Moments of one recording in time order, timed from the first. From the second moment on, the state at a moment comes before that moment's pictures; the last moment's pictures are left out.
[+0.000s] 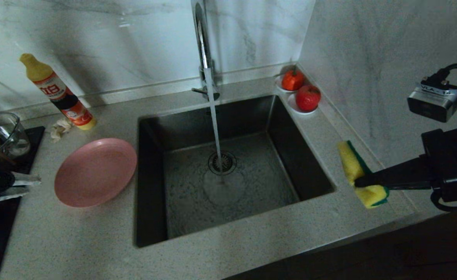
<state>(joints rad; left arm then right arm) 0.63 1.63 -1.12 0.28 -0.58 -0.32 0.41 1.36 -1.37 0.65 0.51 0.48</state>
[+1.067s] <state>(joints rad) 0.47 1.81 -1.30 0.29 -0.47 -0.31 0.37 1.35 -1.33 0.65 0.51 0.47</state>
